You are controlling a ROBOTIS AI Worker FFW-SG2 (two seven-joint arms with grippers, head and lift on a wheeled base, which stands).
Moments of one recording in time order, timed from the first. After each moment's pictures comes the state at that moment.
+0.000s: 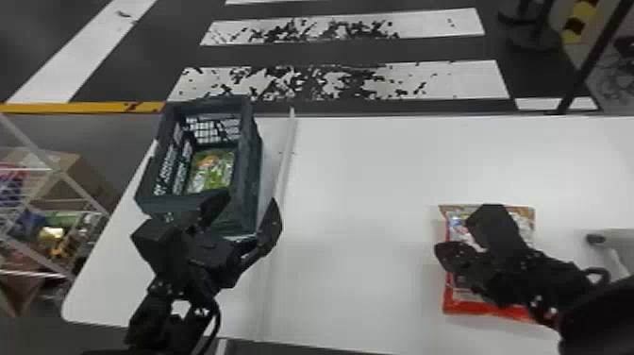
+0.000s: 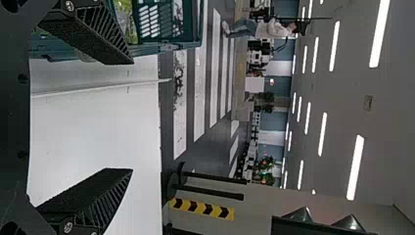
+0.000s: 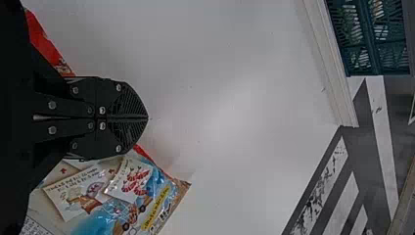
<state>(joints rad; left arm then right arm) 0.56 0.04 0.12 -2.05 0.11 0.10 -0.31 0.24 -0.25 0.26 -1.94 0.34 0.74 0.56</state>
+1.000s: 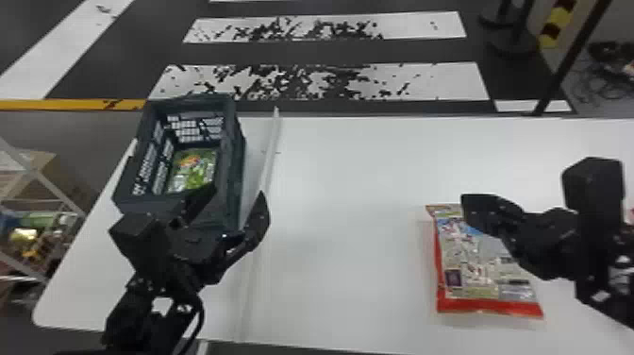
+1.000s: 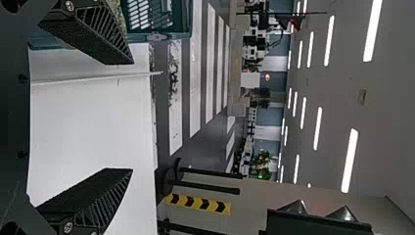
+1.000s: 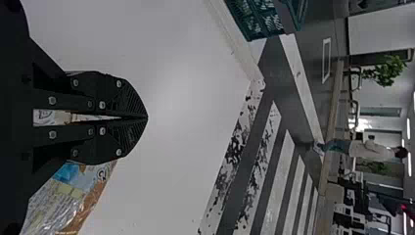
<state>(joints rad) 0.56 0.04 0.11 -2.10 0.09 0.12 -0.31 0.37 -0.24 -0.04 -2.25 0.04 0.76 0.54</state>
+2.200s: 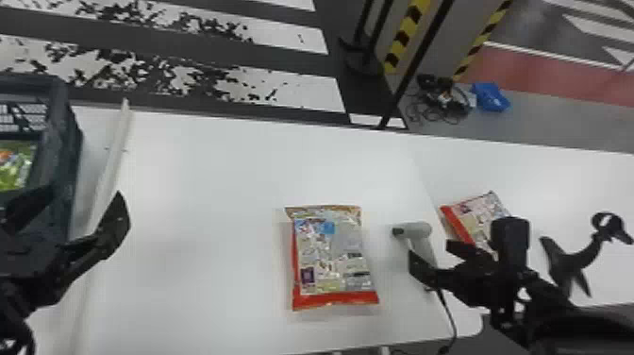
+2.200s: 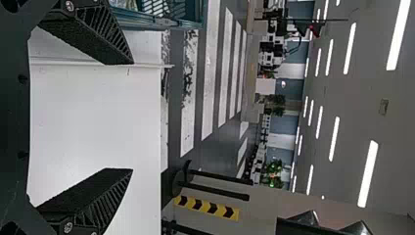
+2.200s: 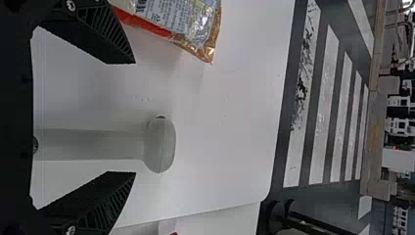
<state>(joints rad) 0.55 0.03 0.03 -2.17 0.09 0.27 -0.20 0.49 -0.27 -0.41 -2.02 -0.04 0.67 0.53</state>
